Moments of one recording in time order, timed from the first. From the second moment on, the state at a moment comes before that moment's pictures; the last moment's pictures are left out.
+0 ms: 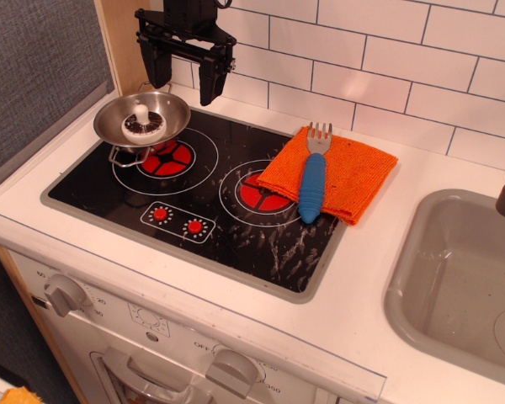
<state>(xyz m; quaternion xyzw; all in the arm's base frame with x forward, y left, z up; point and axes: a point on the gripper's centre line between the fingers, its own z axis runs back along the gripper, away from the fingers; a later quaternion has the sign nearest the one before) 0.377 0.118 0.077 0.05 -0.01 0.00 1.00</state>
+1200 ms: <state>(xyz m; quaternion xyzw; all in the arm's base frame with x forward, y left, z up) 0.371 -0.016 0.033 0.01 -0.02 -0.03 1.00</state>
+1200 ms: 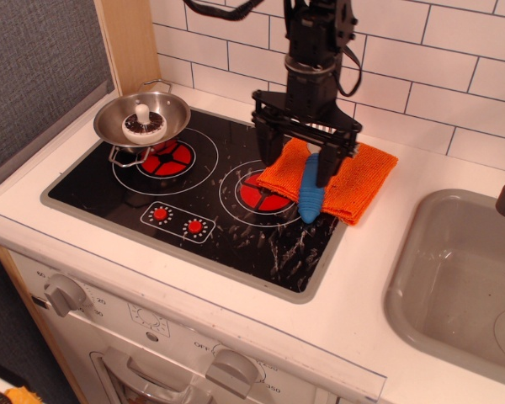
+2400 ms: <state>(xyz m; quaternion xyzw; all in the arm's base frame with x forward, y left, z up) 0.371 -0.022 0.022 0.02 -0.01 -0.04 1.00</state>
